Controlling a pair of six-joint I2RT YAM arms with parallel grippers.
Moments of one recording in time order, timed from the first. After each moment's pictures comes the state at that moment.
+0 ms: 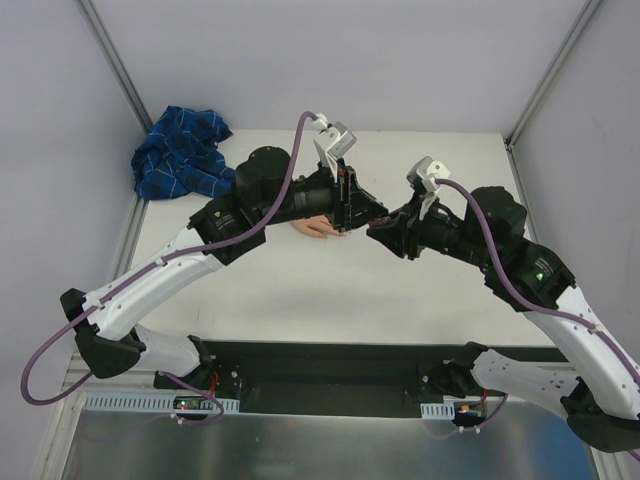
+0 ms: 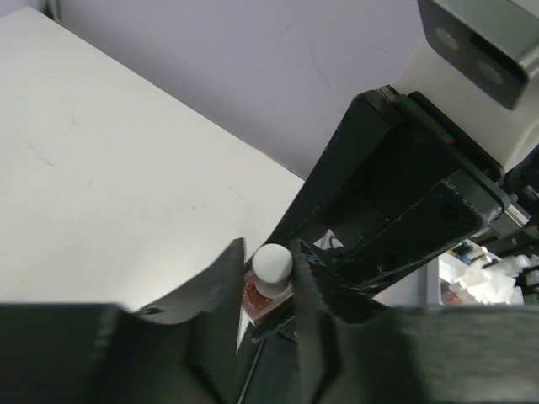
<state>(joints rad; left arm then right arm) -0.94 1.33 1.54 -0.29 0.30 -0.43 0.78 0.92 1.31 -0.61 -0.24 0.05</state>
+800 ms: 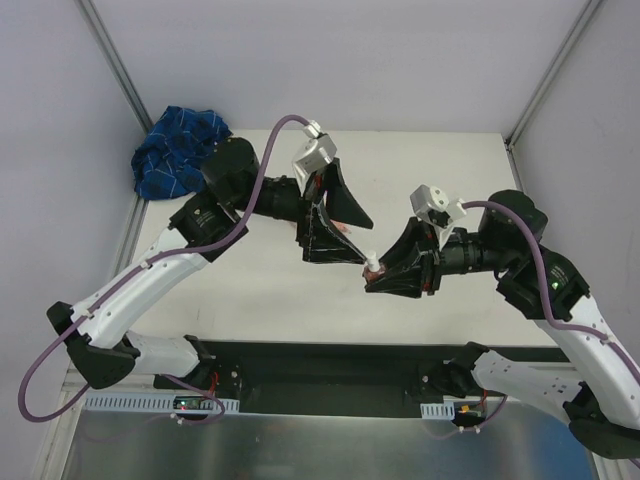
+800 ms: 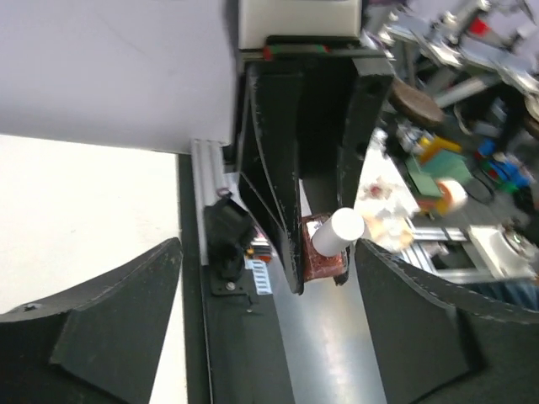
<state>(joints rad) -0.83 1.28 1.49 -0.11 1.03 -0.46 0.77 0.88 1.32 -0.58 -0.91 0.12</state>
